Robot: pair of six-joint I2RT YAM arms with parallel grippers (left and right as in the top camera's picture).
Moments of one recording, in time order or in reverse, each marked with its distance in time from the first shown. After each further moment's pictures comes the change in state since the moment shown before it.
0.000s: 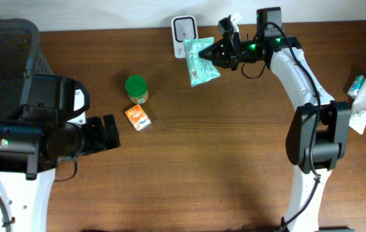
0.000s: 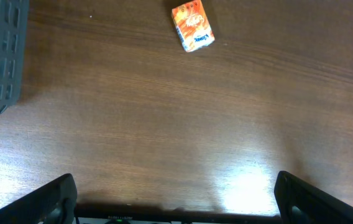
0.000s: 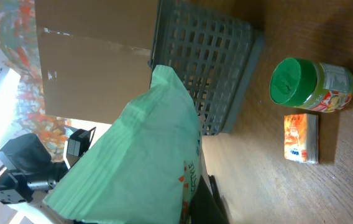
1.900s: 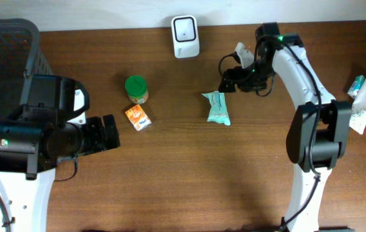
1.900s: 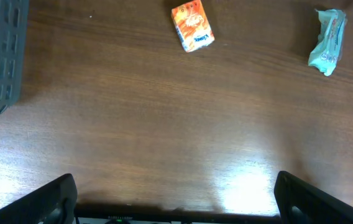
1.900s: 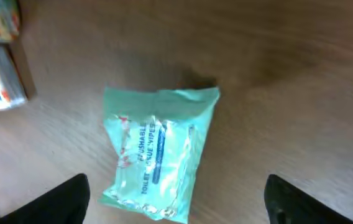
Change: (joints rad) left arm 0.000 0.000 0.000 0.000 0.000 0.000; right arm -0.007 0.018 -0.006 -0.546 0.999 -0.621
